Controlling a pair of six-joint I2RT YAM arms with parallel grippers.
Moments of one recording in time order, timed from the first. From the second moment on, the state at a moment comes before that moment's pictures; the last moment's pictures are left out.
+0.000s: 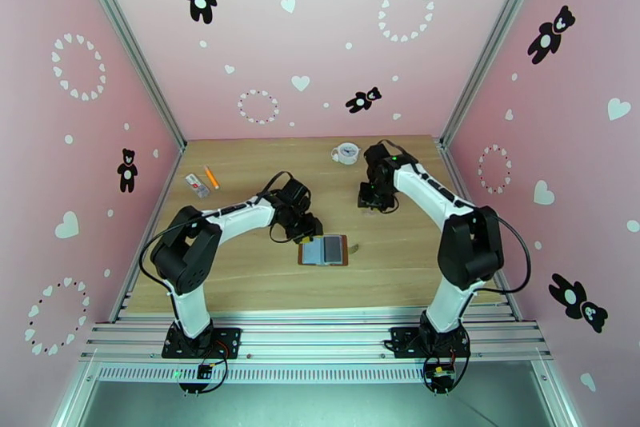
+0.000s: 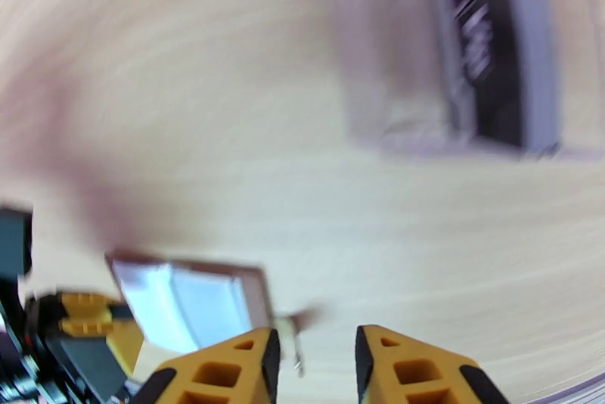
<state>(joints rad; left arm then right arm) -0.64 1.84 1.18 -0.51 0.49 -0.83 0.32 1.83 1.55 -1.08 -0.06 0.43</state>
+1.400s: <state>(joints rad) -0.64 1.83 1.10 -0.51 0.44 -0.85 0.24 2.21 1.92 -1.25 0.22 0.27</state>
